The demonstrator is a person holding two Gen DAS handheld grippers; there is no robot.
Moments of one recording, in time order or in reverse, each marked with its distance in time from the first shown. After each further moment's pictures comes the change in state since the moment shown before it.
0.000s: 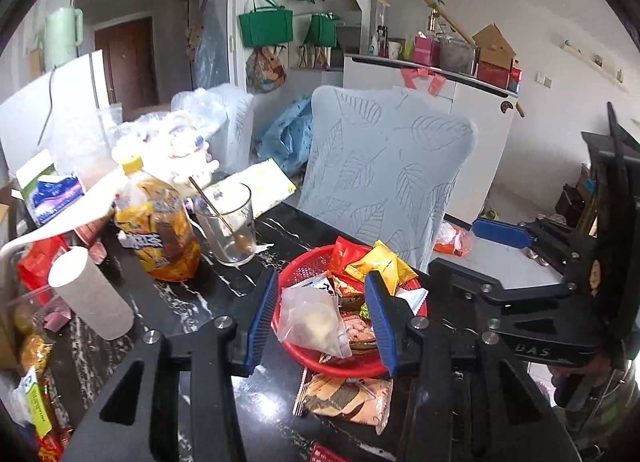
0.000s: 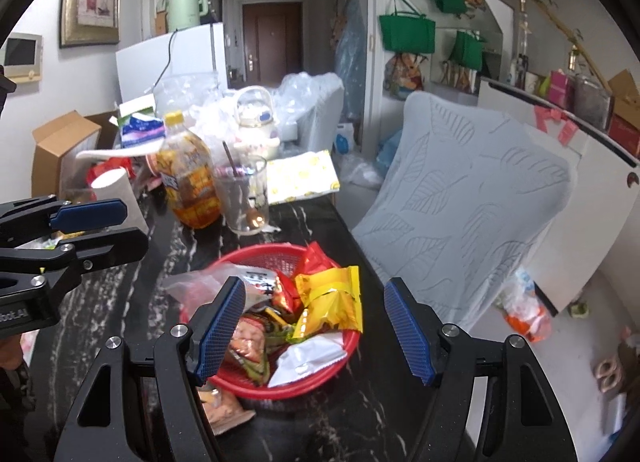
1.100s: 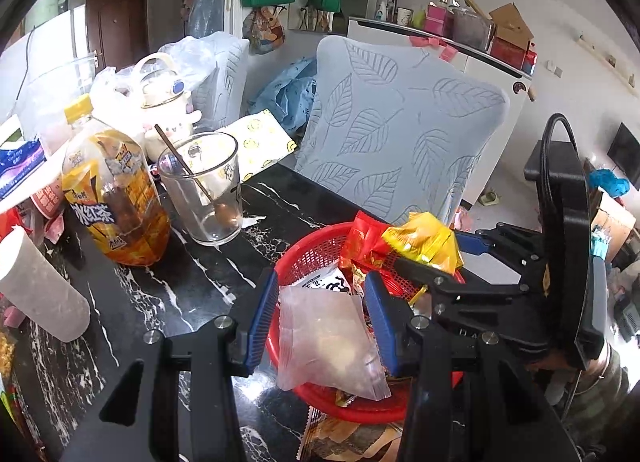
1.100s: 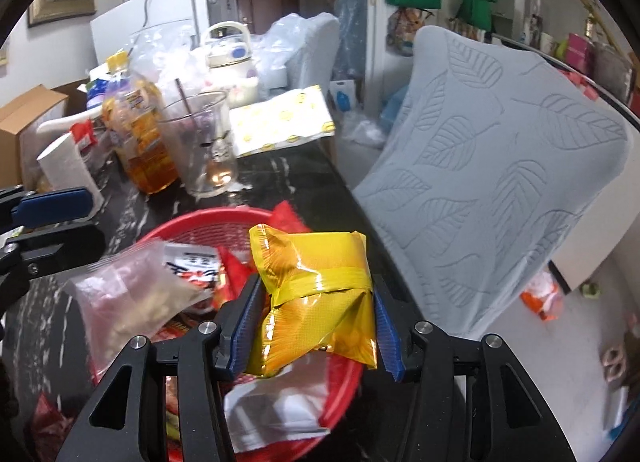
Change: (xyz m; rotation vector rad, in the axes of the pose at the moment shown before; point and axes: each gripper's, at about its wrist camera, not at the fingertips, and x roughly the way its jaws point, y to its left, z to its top) left arm 0.103 0.020 -0.005 -0.048 0.136 -0.045; right arm 0.118 -0.026 -0.017 0.013 0.157 0.024
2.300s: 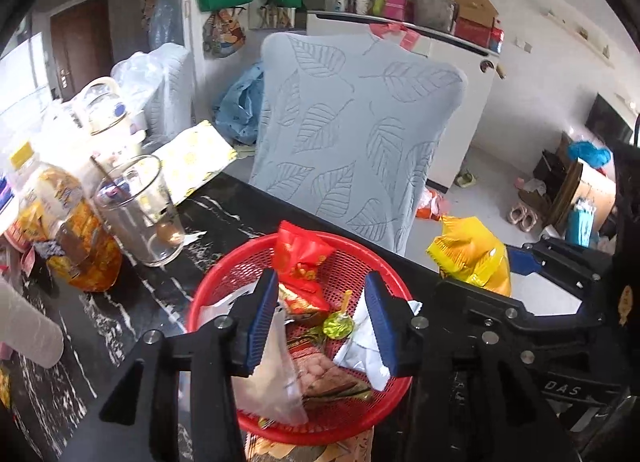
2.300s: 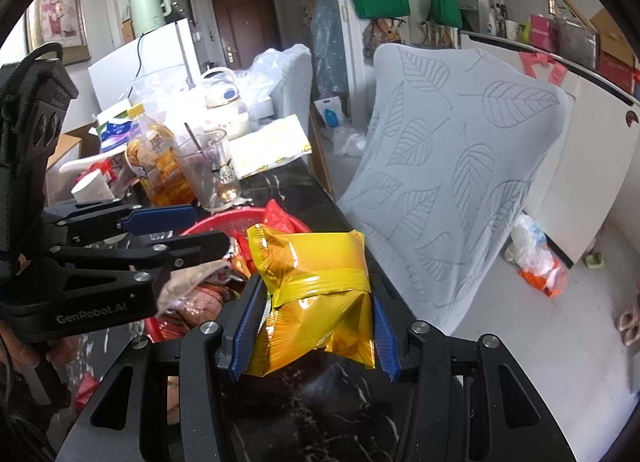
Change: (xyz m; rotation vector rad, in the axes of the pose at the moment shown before) left arm 0.005 -0.054 0.011 0.089 0.018 -0.063; right arm -0.086 -0.023 -0.030 0.130 -0.077 0.022
